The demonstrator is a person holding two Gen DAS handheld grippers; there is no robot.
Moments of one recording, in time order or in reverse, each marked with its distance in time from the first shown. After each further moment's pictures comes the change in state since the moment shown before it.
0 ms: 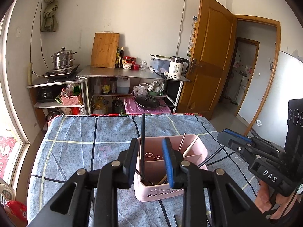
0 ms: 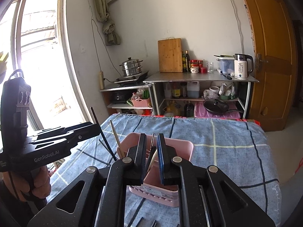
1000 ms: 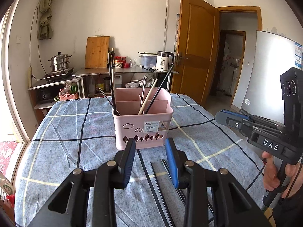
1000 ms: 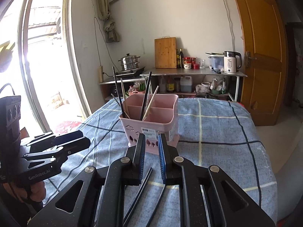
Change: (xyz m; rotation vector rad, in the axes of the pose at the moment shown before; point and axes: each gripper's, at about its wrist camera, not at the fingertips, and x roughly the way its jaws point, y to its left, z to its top) left arm -0.071 -0.058 -0.125 0.089 -0.022 -0.013; right arm -0.091 0.004 -0.099 -0.019 0.008 -0.042
